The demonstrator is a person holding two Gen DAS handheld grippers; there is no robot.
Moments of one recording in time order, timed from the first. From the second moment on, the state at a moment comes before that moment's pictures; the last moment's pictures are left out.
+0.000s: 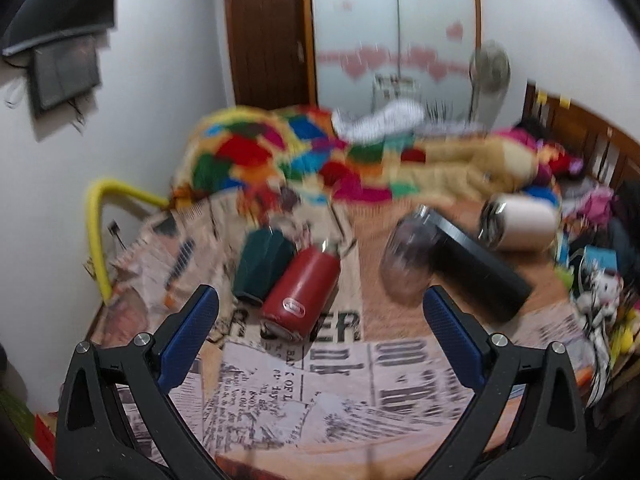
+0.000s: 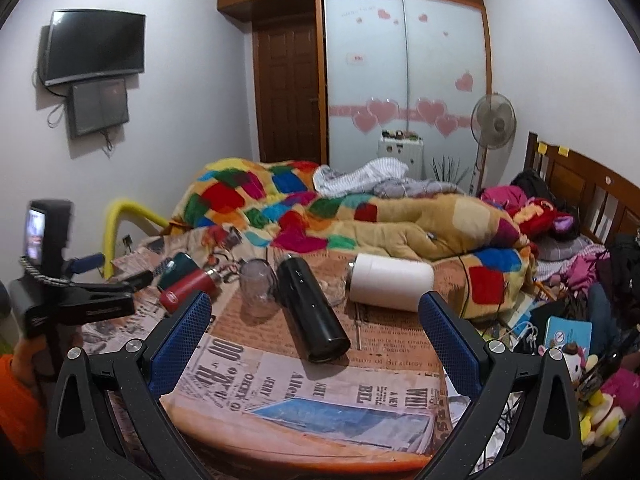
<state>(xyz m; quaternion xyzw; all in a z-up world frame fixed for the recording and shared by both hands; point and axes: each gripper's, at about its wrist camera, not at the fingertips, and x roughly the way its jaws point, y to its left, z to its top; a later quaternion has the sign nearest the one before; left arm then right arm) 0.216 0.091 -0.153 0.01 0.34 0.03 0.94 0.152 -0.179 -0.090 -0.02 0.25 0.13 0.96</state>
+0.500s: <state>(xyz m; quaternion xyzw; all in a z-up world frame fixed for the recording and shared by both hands) 0.317 0.137 -0.242 -0.05 0.49 -0.04 0.87 0.198 -0.168 -0.127 -0.02 0.31 0.12 0.94</state>
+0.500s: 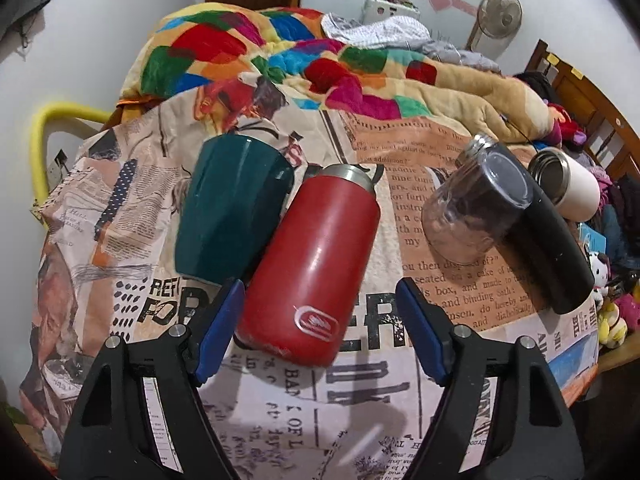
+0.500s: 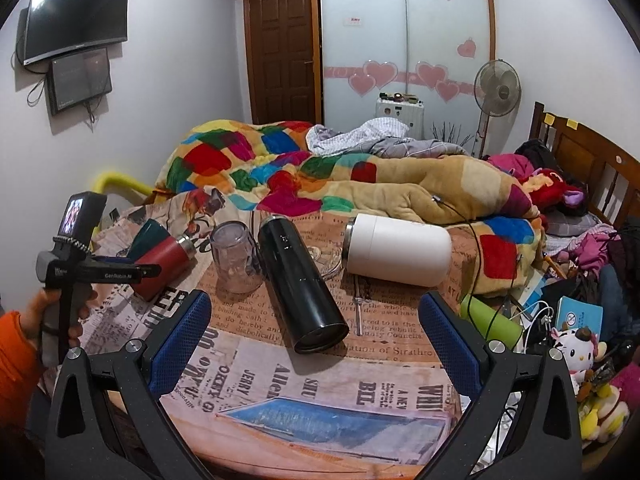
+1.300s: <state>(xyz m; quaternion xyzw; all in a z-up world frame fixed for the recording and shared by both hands) 0.343 0.098 -0.271 -0.02 0.52 -0.06 0.85 0.197 -0.155 -0.126 -0.04 0.31 0.13 0.94</state>
